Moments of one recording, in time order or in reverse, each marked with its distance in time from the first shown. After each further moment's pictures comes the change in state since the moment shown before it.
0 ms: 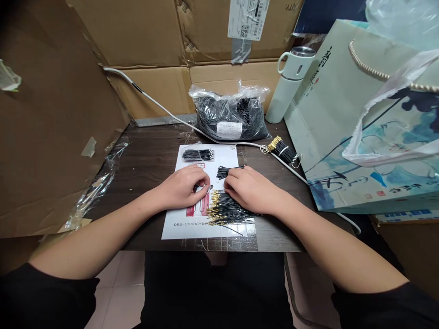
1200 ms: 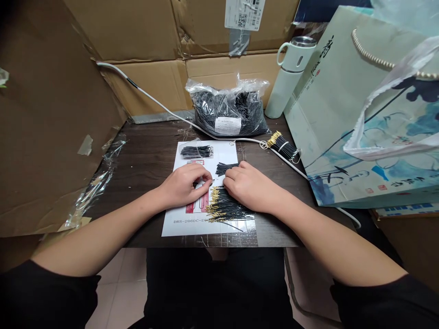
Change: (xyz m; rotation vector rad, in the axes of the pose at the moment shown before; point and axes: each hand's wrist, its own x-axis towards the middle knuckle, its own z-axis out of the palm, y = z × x) left_hand 0.000 0.001 0.010 -0.042 0.106 0.022; right_hand 0.001 -0.005 -0.001 -0.223 0.017 -0.121
